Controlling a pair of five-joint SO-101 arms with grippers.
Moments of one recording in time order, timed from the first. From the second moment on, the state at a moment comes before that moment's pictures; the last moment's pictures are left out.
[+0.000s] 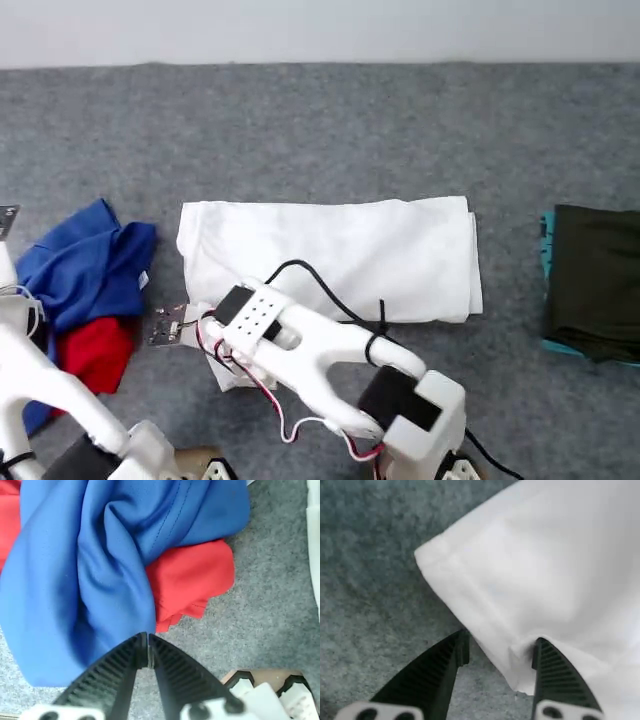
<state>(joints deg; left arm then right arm) -52.5 -19.6 21.4 97.6 -34.2 -58.6 16.4 15.3 69.8 28.7</state>
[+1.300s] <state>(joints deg) -52.5 -19.6 21.4 97.6 -34.2 -32.6 14.6 -11.3 100.0 28.8</state>
